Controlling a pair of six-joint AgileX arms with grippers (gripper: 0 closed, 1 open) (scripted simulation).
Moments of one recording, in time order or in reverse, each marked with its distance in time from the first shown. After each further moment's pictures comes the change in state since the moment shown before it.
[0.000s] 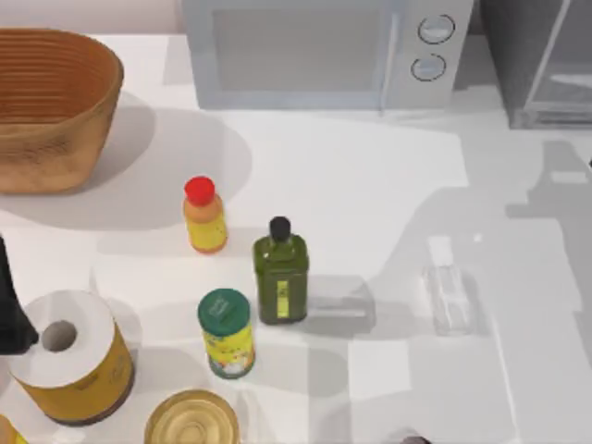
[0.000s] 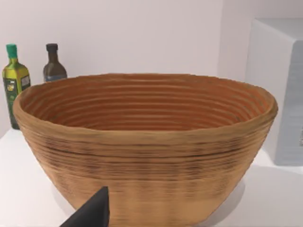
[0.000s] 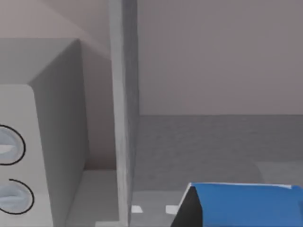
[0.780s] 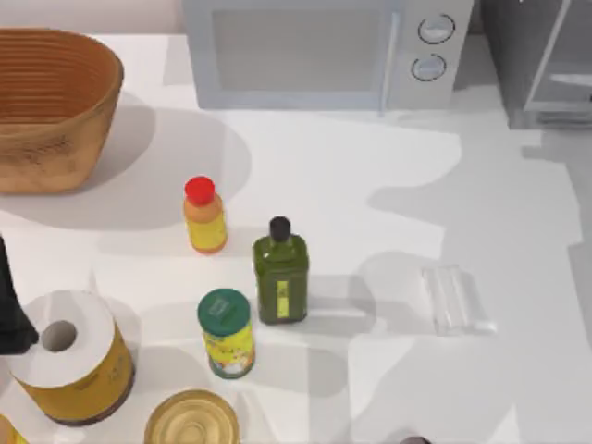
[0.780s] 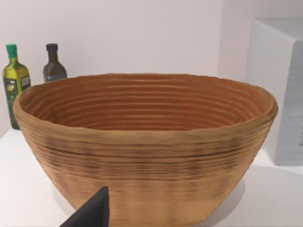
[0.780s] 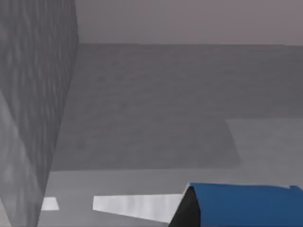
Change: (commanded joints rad) left arm 0.000 0.000 0.000 0.000 0.000 0.000; right arm -0.100 0.303 0.468 -0.435 -0.025 -0.042
